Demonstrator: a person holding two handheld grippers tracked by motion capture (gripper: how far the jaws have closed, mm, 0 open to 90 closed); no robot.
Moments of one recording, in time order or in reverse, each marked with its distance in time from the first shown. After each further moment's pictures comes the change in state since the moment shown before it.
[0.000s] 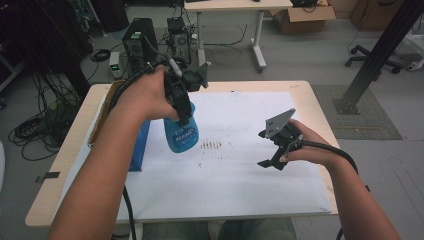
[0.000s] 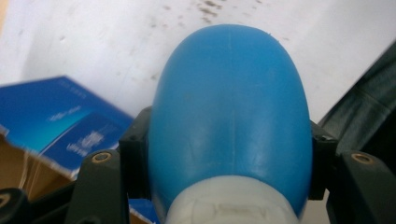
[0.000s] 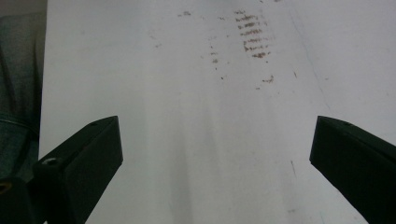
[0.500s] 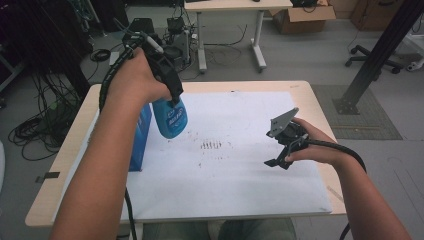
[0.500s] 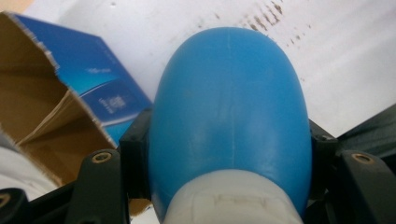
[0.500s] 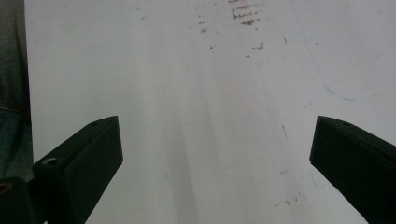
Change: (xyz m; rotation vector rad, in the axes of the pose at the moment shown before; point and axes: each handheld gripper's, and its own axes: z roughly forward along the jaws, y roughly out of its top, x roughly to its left) left arm 0.037 -0.014 -0.033 -0.054 -0.004 -0.349; right arm -0.002 -0.009 -0.008 0.088 -0.031 0.053
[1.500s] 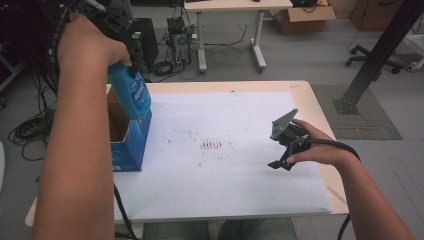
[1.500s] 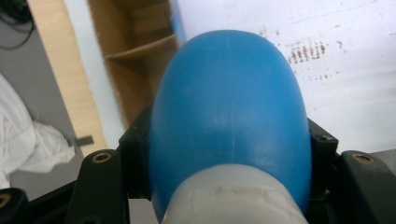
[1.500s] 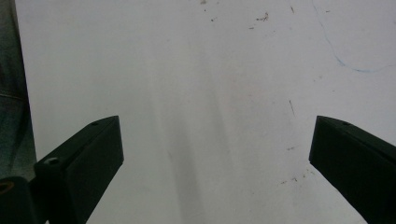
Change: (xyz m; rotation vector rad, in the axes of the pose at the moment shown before) left arm 0.086 -0.034 -0.062 0.012 -0.003 -0.419; right arm -0.003 -0.008 0.003 0.064 0.018 0.037
